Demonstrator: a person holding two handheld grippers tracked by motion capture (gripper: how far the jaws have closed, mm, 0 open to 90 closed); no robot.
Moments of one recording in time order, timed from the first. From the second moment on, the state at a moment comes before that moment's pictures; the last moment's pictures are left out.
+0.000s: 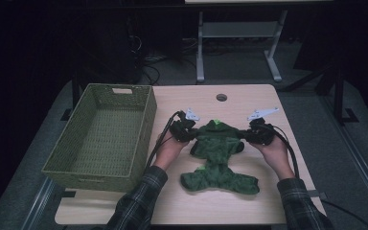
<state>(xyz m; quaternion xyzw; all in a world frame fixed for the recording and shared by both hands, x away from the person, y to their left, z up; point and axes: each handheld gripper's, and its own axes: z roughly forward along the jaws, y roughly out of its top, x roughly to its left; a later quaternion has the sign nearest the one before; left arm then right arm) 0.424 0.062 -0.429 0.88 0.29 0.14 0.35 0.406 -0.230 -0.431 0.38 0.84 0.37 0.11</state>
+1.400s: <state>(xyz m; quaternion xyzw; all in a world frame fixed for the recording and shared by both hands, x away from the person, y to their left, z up) 0.388 0.082 -0.413 0.87 0.30 0.10 0.37 0.368 -0.240 -0.419 0.41 0.81 0.40 0.12</state>
